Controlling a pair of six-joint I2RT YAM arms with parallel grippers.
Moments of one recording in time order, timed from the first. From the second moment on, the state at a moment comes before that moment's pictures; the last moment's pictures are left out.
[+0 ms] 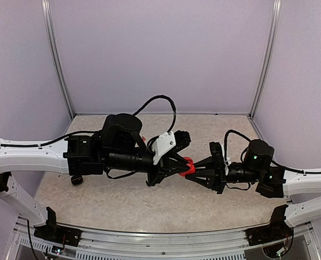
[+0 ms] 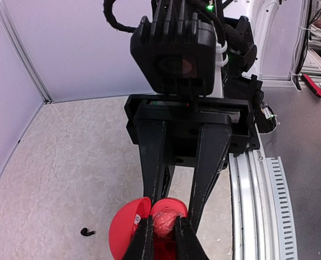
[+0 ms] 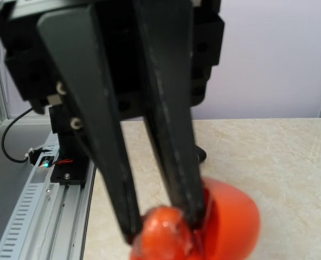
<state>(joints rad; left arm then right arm) -1.23 1.47 1.20 -0.09 0.15 0.23 0.97 1.03 0.48 0.54 -0.53 -0.06</state>
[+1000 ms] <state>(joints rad) -0.81 1.40 1.15 -0.01 -0.05 -0.13 0.93 0.96 0.41 0.63 -0.47 -0.02</state>
